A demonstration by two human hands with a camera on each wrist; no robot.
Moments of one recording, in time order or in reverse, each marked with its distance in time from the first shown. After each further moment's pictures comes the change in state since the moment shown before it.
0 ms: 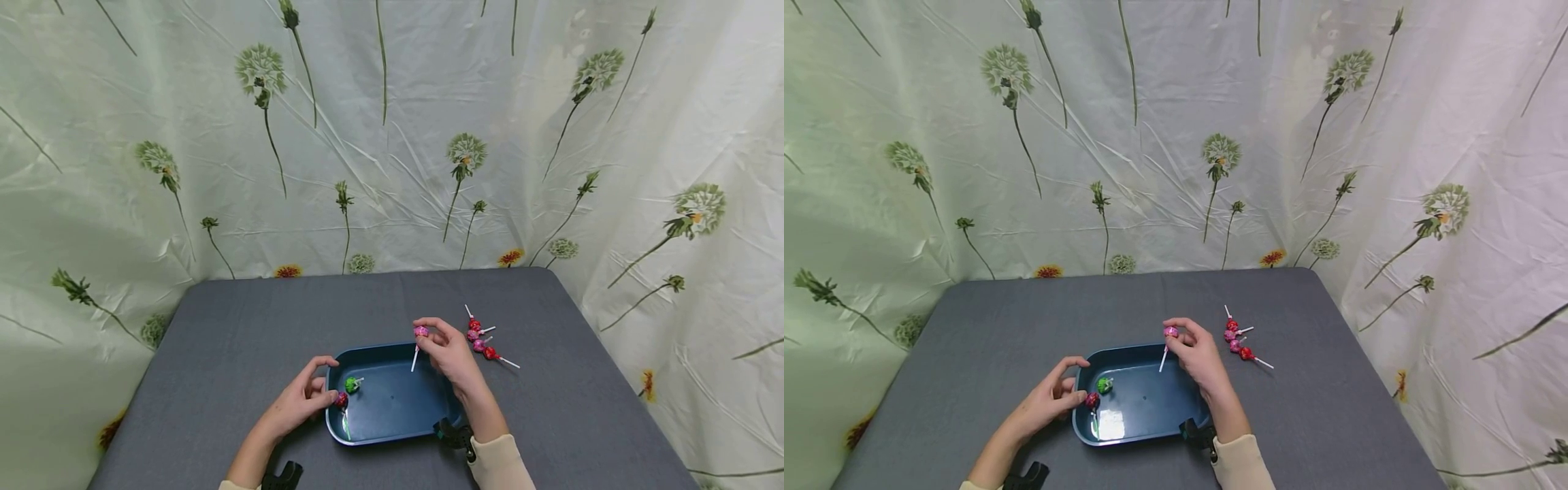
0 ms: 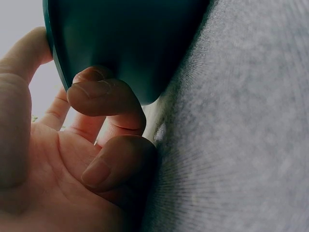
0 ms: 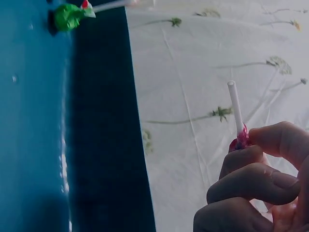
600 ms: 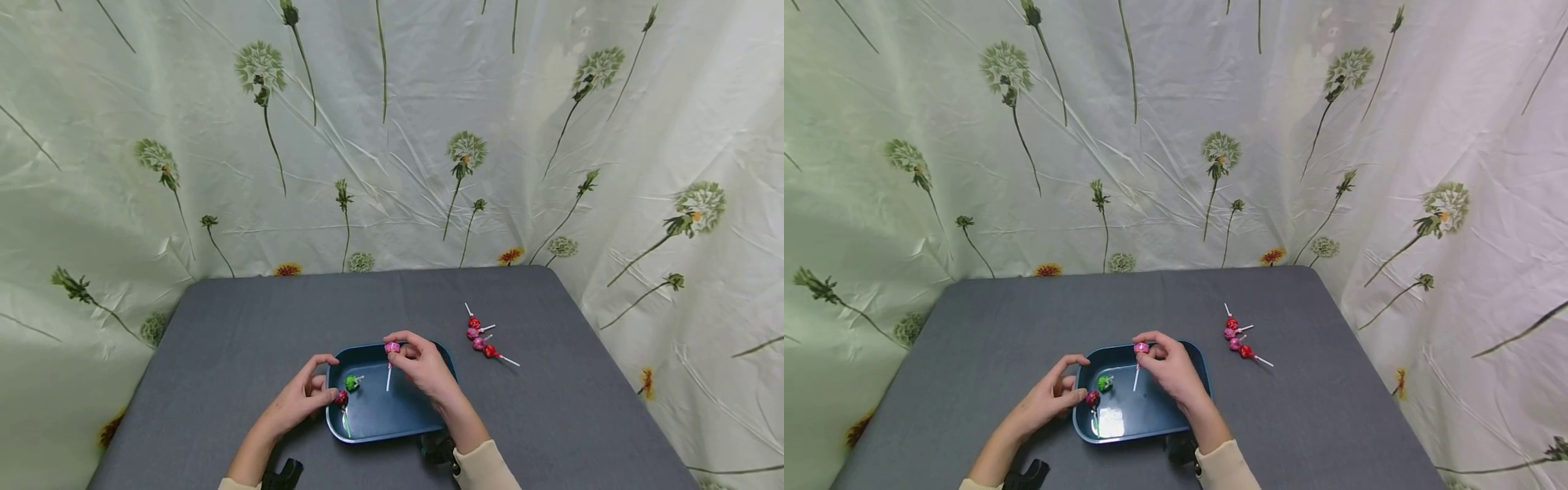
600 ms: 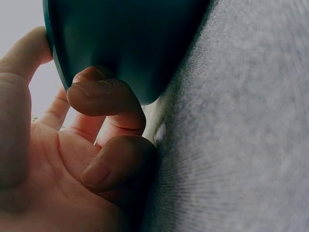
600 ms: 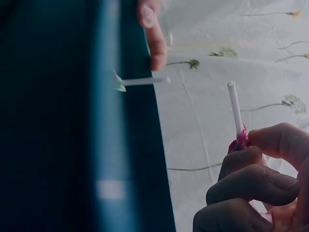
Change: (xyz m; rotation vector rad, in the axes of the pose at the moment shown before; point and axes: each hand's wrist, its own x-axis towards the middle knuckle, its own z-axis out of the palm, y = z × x) left_hand 0.000 -0.001 0.000 0.002 0.010 -0.004; right_hand -0.008 0.005 0.040 -0.037 -0.157 -0.013
